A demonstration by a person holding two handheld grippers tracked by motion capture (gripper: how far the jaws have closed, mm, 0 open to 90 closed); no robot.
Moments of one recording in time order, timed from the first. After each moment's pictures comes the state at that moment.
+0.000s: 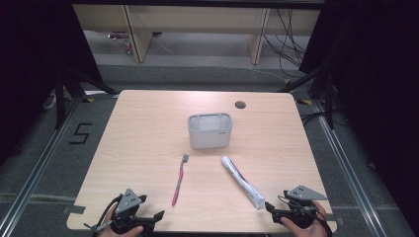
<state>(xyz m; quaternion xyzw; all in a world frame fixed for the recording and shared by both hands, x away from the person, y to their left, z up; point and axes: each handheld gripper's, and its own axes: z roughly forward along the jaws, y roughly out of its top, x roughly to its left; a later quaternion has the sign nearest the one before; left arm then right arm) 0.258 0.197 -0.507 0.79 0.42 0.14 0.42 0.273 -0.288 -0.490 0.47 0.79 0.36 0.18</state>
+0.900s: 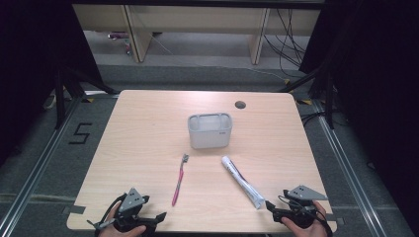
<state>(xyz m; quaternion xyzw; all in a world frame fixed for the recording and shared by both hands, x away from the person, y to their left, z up) 0.264 0.193 -0.508 0.81 0.40 0.12 0.40 0.273 -0.288 -0.490 0.47 0.78 0.36 0.18</state>
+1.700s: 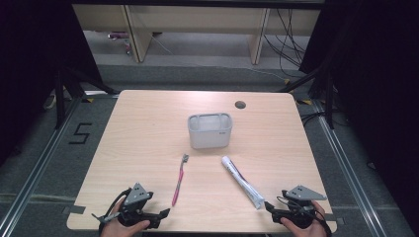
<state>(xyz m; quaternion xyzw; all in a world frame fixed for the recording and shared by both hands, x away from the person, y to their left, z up) 0.276 0.183 -0.501 0.82 0.40 0.11 0.40 0.272 -0.283 -0.491 0.48 0.78 0.37 0.16</state>
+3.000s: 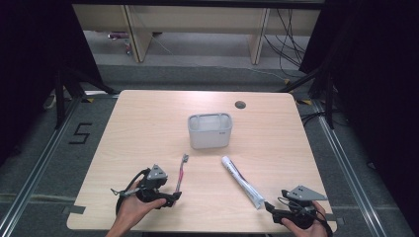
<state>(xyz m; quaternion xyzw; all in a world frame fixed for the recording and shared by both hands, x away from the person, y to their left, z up) 0.333 0.146 -0.489 0.85 0.39 0.09 0.35 0.270 -0.286 -0.488 0.46 0.79 0.37 0.16</state>
